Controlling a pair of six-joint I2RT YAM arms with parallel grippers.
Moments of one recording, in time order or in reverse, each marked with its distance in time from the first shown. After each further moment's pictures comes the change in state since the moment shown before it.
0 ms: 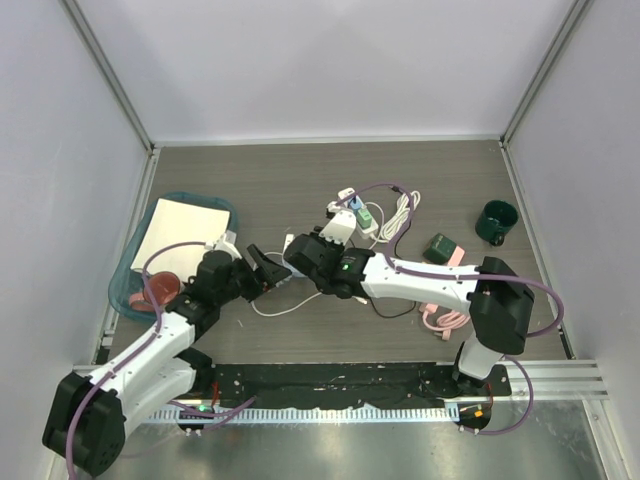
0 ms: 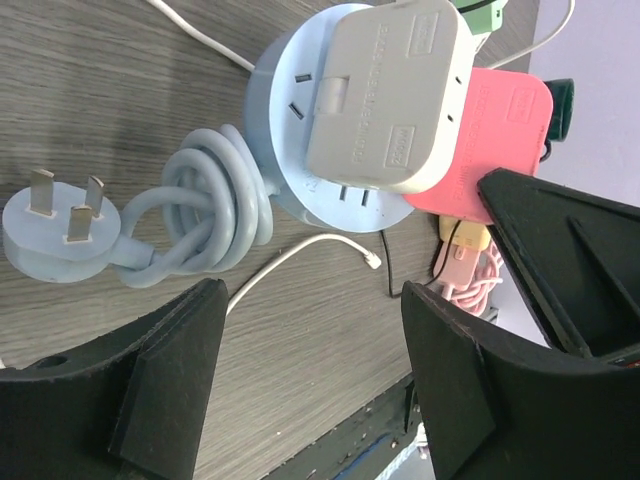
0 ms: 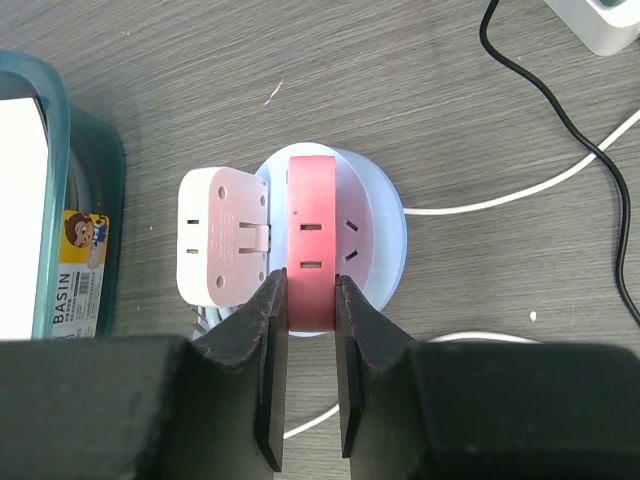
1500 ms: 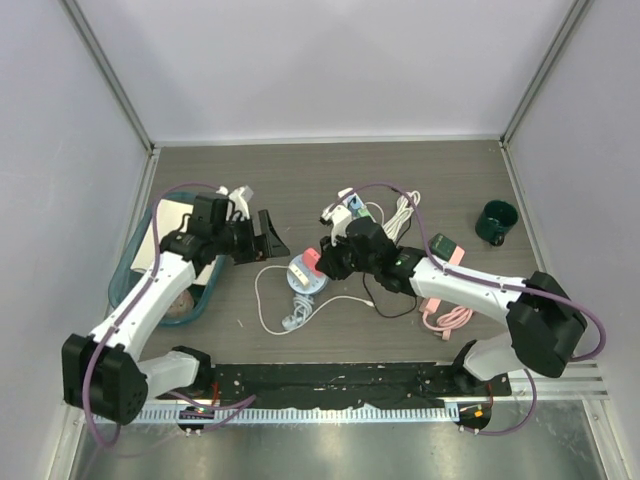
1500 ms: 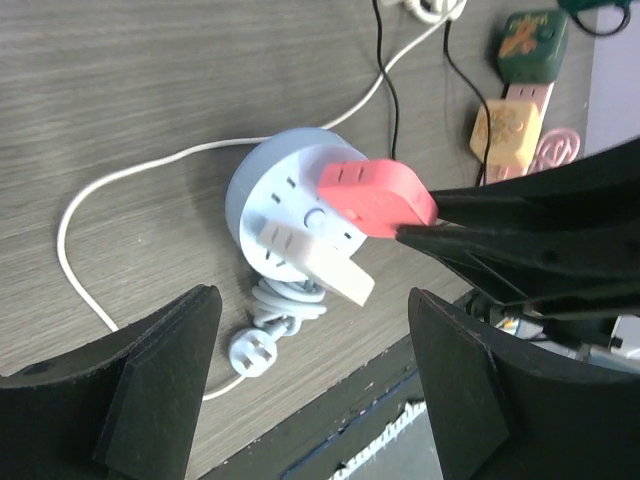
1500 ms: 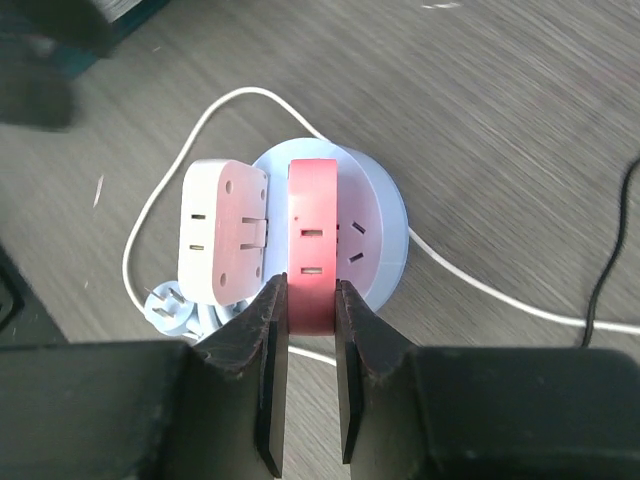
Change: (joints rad) left arm 0.120 0.275 0.576 -0.537 0.206 0.499; right arm -0.267 -0.243 -0.374 0.419 -0.805 -0.871
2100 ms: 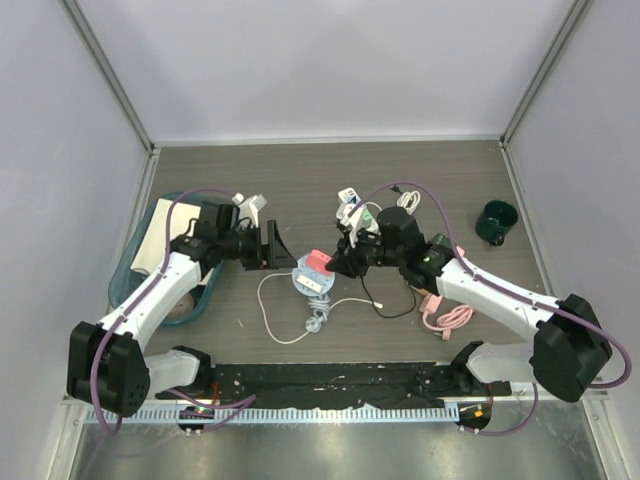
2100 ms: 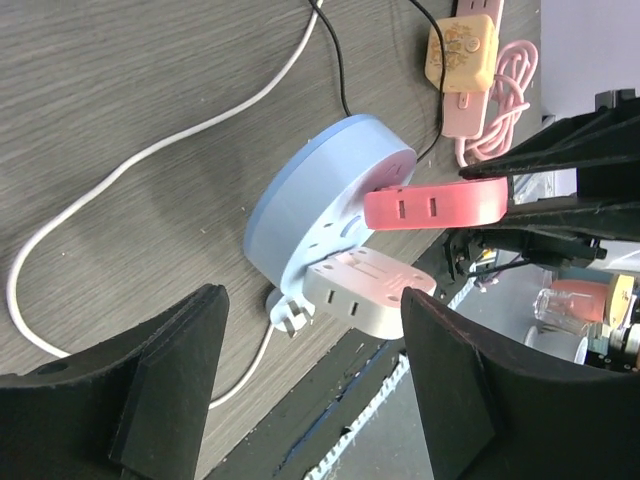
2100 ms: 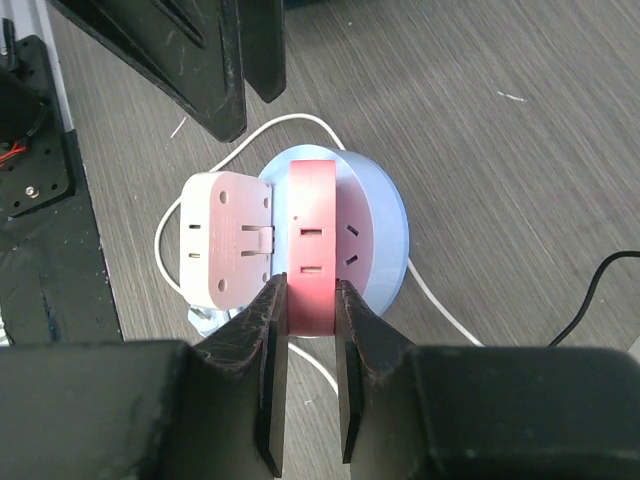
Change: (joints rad) left arm 0.005 0.076 -0.081 0.094 0.242 0.081; right arm -0.127 -0.158 -0.051 -0.013 -0.411 -0.348
